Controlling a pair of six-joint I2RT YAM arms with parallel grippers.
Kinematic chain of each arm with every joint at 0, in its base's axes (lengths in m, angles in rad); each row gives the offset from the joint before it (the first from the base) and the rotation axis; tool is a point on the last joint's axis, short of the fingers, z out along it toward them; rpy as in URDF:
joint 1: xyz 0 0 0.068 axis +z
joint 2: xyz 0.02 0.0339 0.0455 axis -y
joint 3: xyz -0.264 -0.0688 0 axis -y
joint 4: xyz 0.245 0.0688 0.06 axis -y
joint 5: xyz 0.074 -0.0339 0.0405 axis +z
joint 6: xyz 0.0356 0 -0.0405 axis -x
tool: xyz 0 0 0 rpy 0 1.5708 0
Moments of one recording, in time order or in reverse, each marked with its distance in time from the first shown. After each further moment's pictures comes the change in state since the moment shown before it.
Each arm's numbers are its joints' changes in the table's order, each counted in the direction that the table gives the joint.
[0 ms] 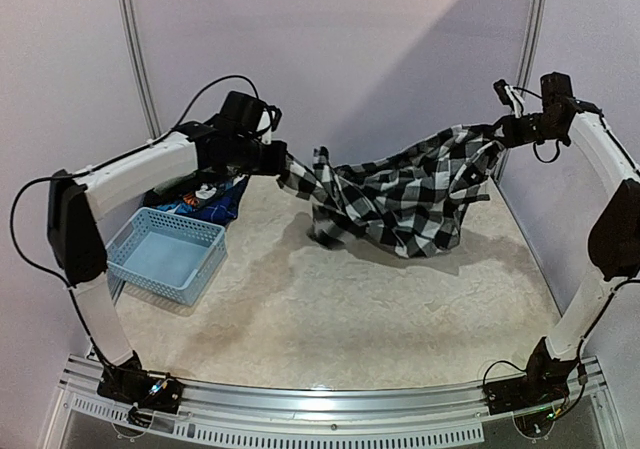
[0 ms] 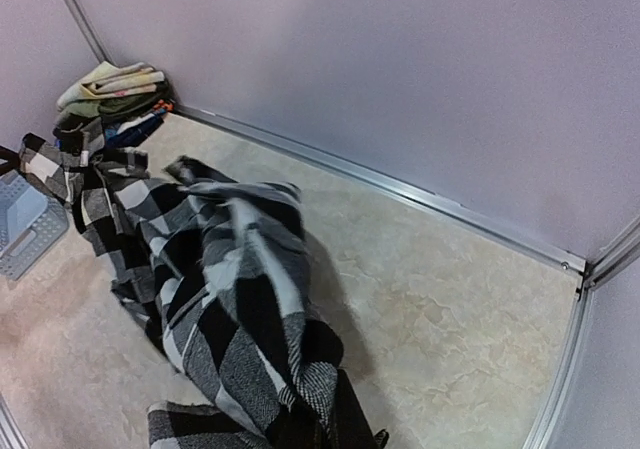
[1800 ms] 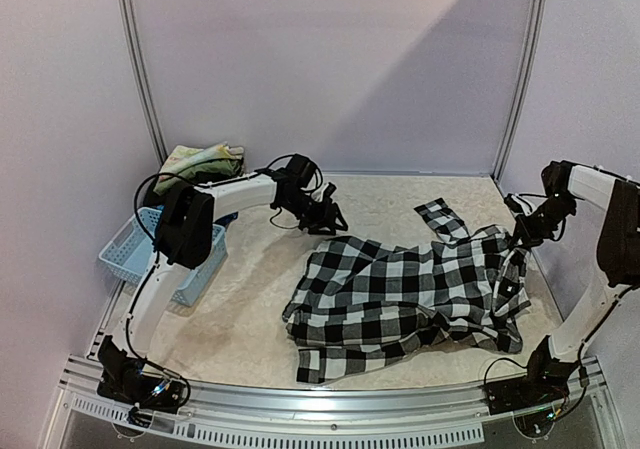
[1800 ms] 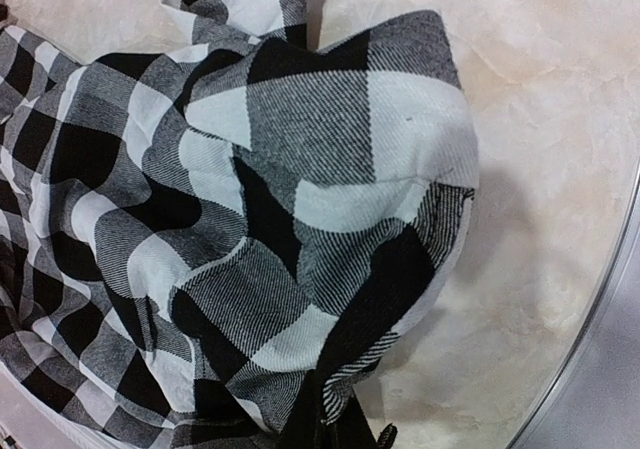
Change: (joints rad) left arm 0.030 -0.766 0.516 -0.078 -0.637 0.158; right arm -0.151 0.070 -0.582 -0.232 -0.280 0.139
